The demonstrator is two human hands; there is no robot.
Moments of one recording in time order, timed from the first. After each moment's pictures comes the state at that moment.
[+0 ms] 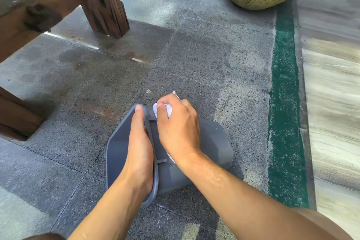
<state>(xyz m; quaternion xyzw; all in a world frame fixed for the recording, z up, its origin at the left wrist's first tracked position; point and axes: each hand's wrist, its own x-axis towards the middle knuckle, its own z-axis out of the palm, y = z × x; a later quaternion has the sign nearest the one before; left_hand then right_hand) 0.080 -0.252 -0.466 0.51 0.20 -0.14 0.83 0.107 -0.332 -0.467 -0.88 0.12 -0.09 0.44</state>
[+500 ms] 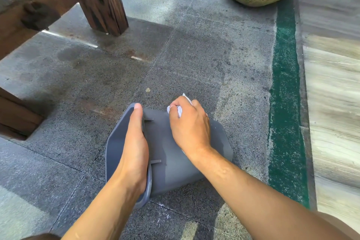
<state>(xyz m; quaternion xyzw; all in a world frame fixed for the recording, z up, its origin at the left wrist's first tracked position) 0.079 -0.244 -0.469 0.58 0.20 -0.17 0.77 0.117 -0.359 -0.496 -0.92 0.13 -0.07 0.37</state>
